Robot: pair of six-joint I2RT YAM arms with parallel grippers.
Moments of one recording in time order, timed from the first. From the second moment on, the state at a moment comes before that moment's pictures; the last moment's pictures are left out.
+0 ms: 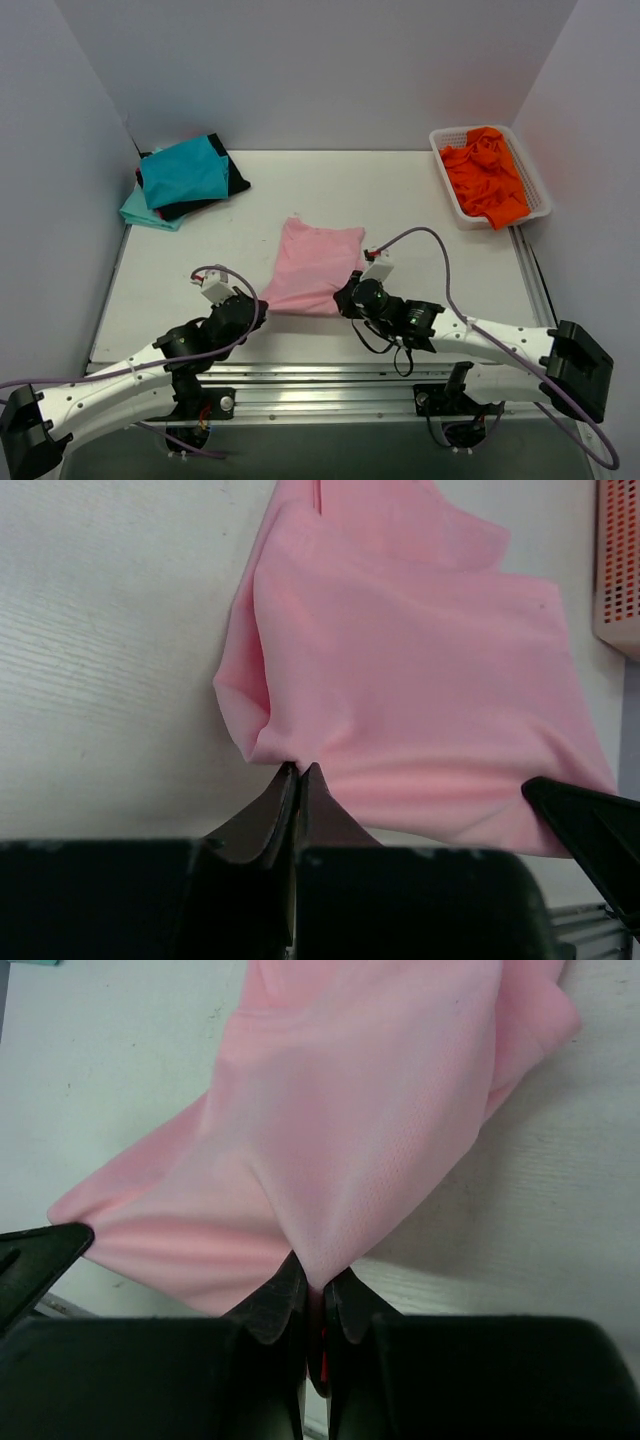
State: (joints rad) left arm -0.96 0.74 0.37 -0.28 -0.63 -1.18; right arm 1.03 1.21 0.56 0.01 0.43 0.92
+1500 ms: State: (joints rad) left arm -0.47 2.06 1.77 -0.26 -0.05 -0.74; right arm 0.28 1.87 1.38 -0.37 0.21 0.67
